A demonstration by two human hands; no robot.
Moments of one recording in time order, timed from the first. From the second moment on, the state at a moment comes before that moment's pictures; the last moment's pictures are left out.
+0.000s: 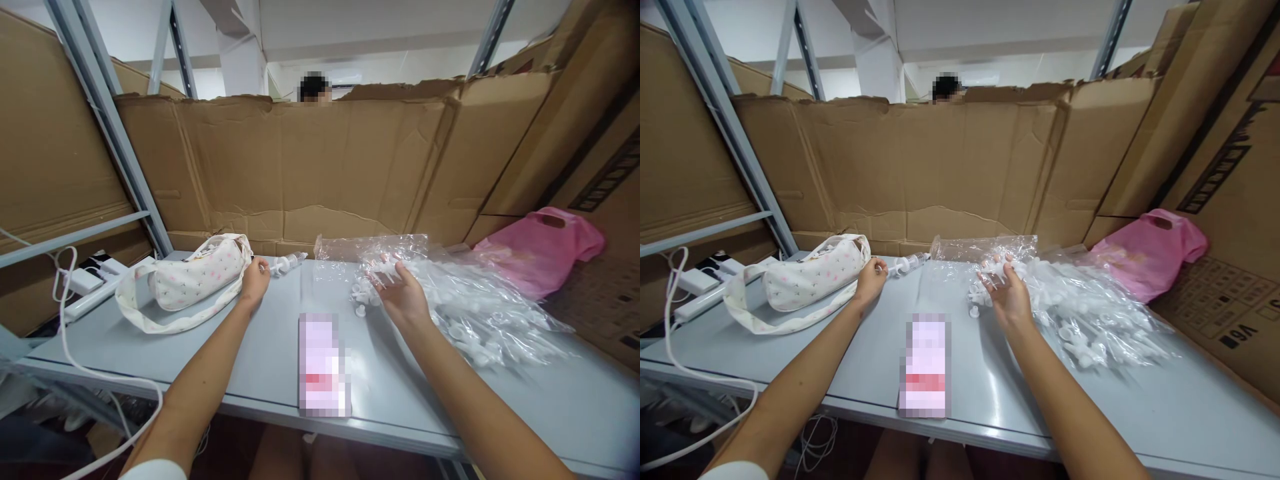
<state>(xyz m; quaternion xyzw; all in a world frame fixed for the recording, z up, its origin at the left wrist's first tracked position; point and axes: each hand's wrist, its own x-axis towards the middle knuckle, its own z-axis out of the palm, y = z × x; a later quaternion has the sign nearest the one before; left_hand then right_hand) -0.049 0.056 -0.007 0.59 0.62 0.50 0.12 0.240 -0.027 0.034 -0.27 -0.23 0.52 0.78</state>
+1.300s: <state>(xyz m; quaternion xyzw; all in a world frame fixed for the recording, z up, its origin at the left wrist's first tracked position) -0.001 0.015 0.006 0.40 0.39 0.46 0.69 0.219 -0.041 0.029 -0.28 -0.40 0.55 0.68</state>
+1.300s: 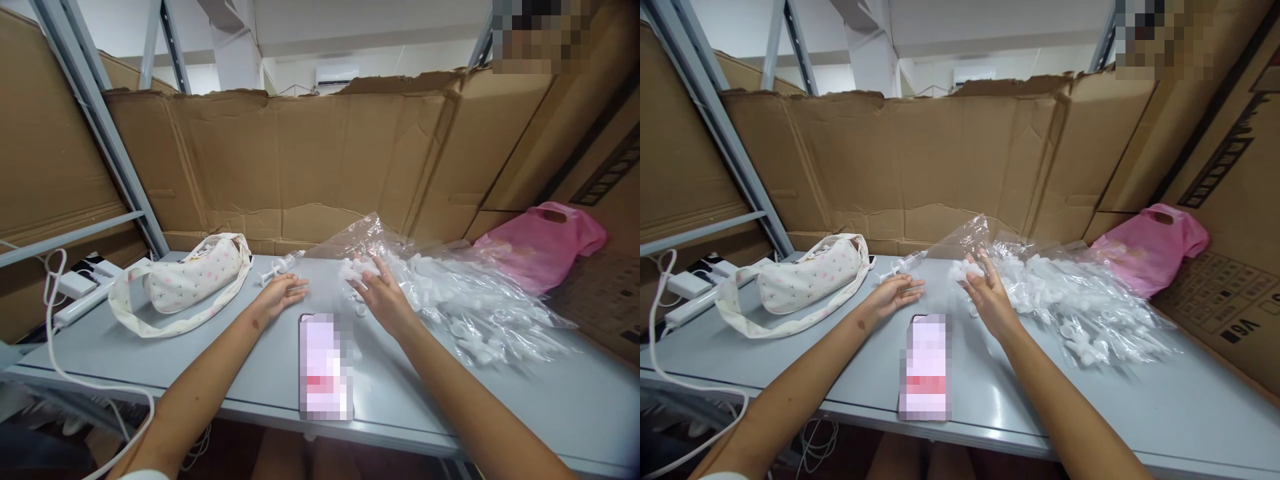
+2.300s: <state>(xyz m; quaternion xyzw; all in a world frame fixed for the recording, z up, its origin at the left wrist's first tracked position) 0.004 0.015 -0.003 0.59 0.44 0.41 0.54 0.226 -0.038 0.028 -0.35 -0.47 0.44 0.68</state>
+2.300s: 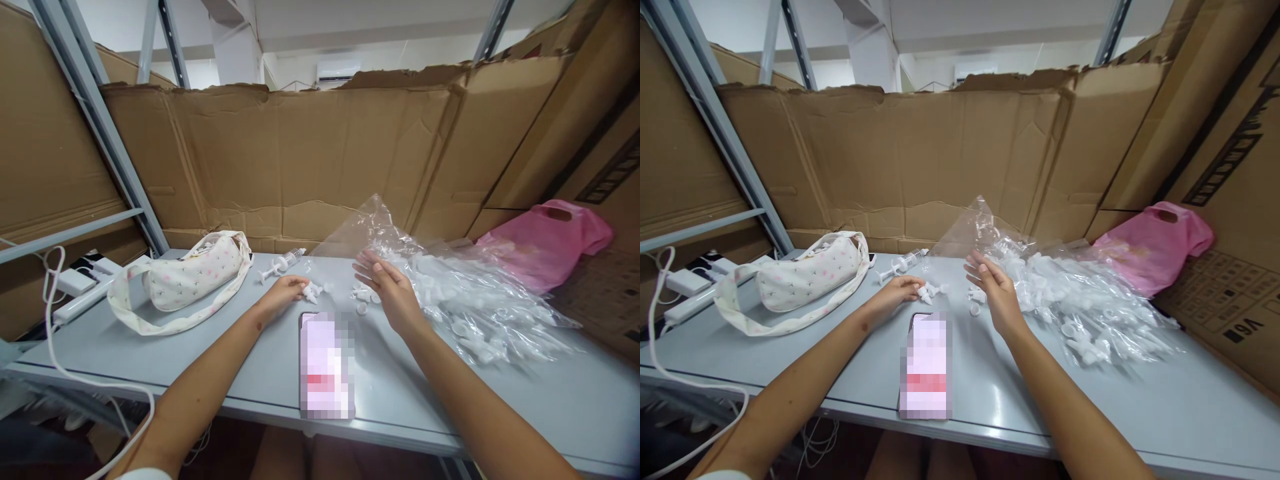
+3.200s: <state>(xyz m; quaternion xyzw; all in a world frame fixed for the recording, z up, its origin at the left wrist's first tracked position) -0.001 0.017 -0.001 0.74 0.46 0.37 0.31 0.227 -0.042 0.023 -0.32 -0.66 0.25 0.63</state>
